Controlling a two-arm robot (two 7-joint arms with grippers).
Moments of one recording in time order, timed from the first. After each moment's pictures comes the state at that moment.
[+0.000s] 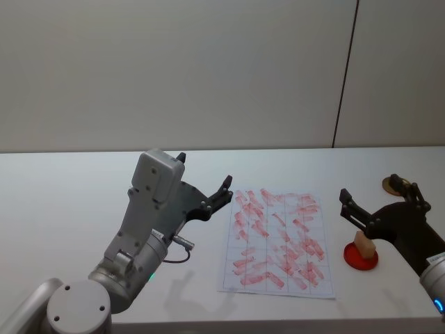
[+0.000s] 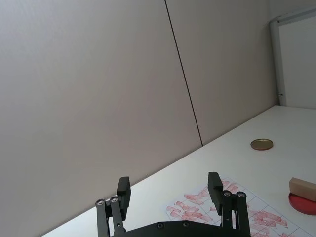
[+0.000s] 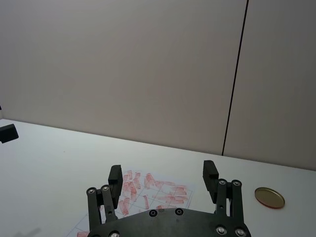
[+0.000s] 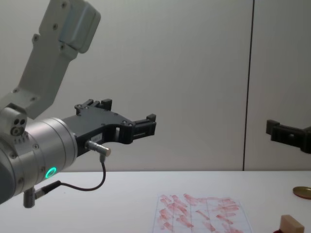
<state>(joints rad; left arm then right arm) -0.24 0.38 0.45 -1.63 -0.20 0.01 -0.01 -0.01 0.34 -0.23 -1.77 0.29 0.03 0.07</state>
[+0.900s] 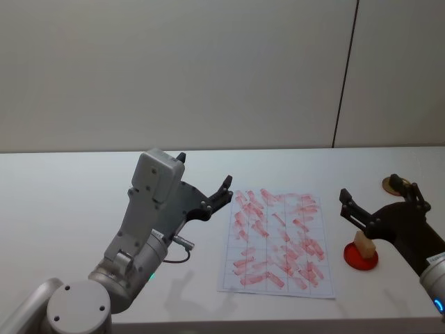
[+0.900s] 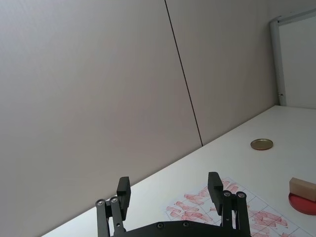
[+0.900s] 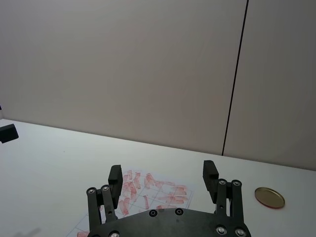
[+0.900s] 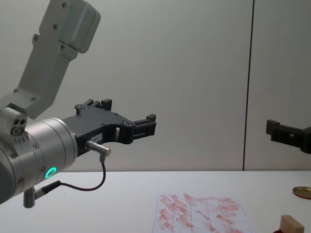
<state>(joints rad) -0.24 0.38 0.45 -1.63 -0.20 0.01 -0.01 -0.01 0.34 -0.23 -1.77 0.29 0.03 0.07</state>
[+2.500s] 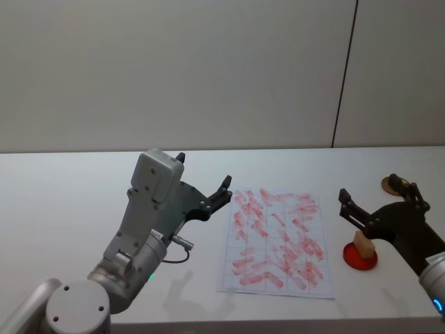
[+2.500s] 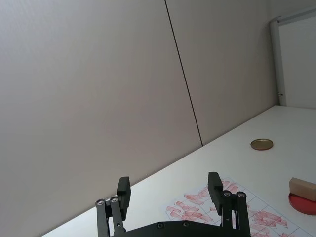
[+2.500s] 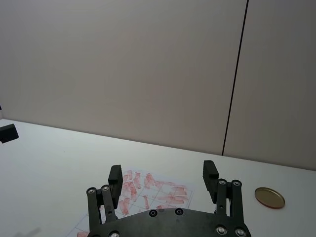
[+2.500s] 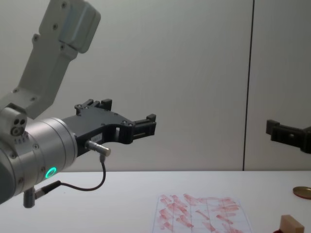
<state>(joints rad) -0.24 0.38 0.45 -1.63 -0.20 0.01 -0.01 -0.01 0.34 -0.23 -1.77 0.29 0.03 0.07</state>
